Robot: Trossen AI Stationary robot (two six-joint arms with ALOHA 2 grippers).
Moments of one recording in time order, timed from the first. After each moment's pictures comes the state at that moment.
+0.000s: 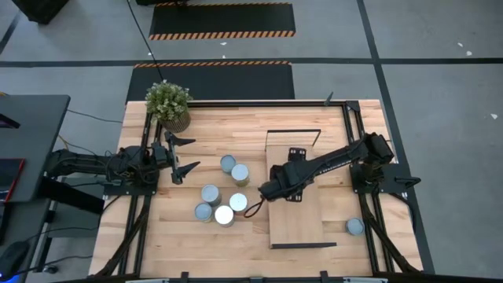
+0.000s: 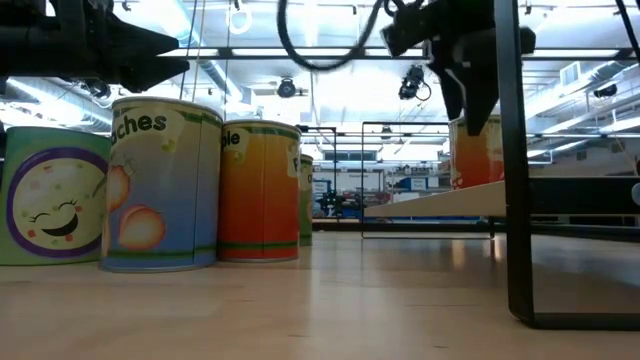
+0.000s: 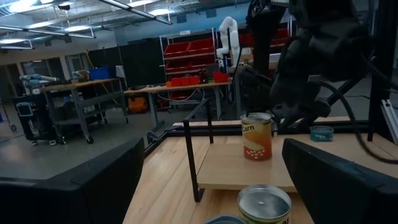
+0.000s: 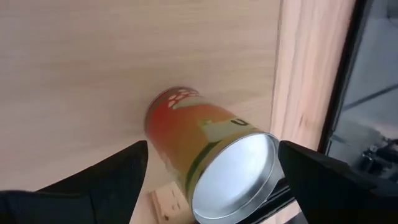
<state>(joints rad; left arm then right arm) -0.04 0.29 0.09 0.35 -0.30 0.14 0.28 1.92 1.65 -1.57 0.43 0.49</state>
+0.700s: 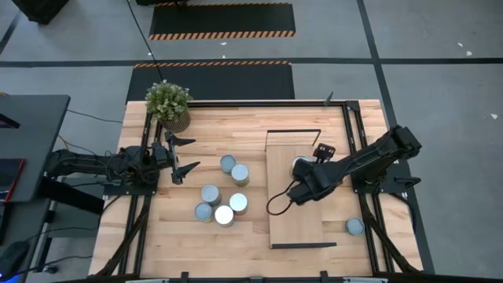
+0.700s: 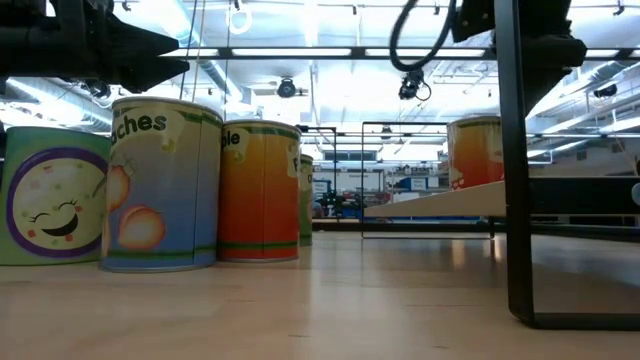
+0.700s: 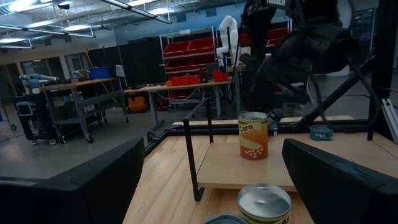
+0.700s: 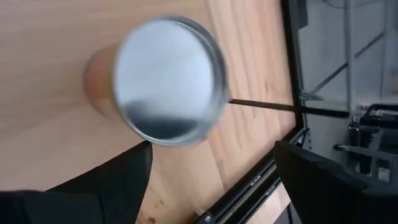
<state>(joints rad) -0.04 0.29 0.09 0.35 -0.30 0.14 0.37 1.64 1.32 -1.57 0.59 0.84</state>
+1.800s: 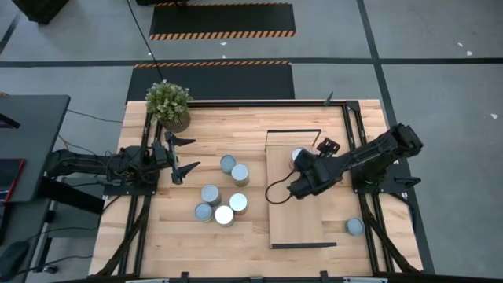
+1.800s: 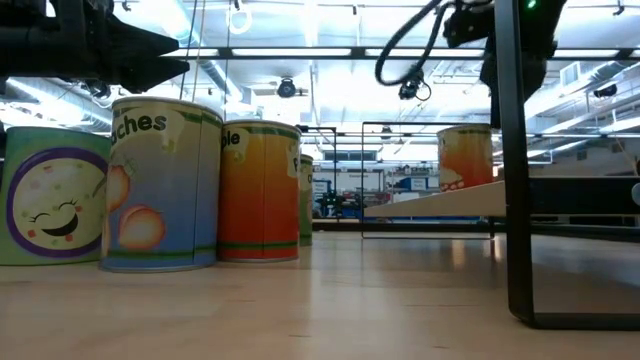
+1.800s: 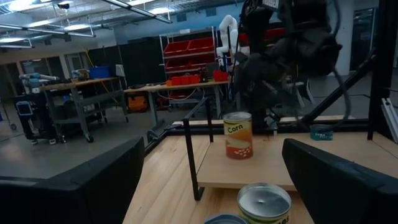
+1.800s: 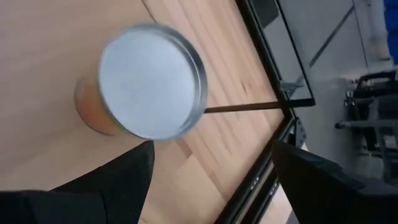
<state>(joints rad) -0.04 0.29 0.09 0.34 -0.30 0.14 0.32 1.62 1.28 -1.57 0.68 1.01</state>
